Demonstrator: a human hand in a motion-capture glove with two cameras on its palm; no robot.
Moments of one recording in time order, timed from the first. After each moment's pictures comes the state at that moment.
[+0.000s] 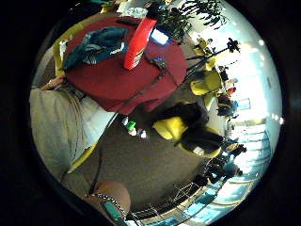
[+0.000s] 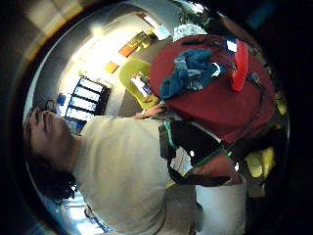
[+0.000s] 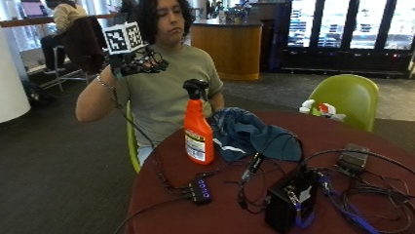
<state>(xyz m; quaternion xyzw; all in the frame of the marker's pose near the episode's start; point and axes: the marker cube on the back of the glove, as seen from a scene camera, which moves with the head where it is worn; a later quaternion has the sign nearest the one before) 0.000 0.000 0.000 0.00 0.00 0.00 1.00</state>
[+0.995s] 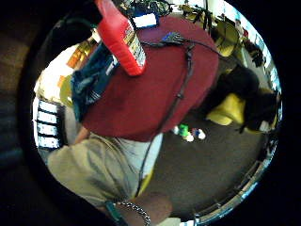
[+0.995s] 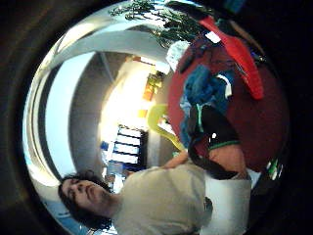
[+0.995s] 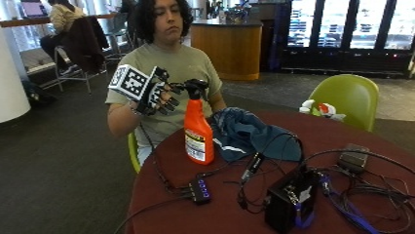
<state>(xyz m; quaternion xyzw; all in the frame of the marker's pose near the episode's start) 0.046 -0.080 0.099 0.16 -0.32 0.24 0.90</state>
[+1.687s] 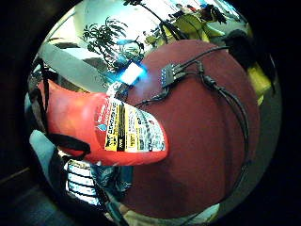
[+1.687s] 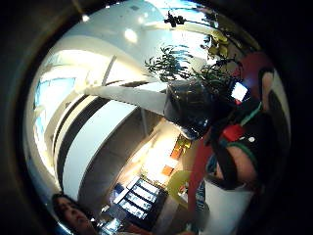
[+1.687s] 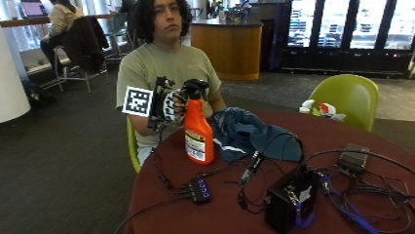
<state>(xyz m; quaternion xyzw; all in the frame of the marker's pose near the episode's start) 0.093 -0.158 0.122 0.45 -0.35 0.37 0.73</state>
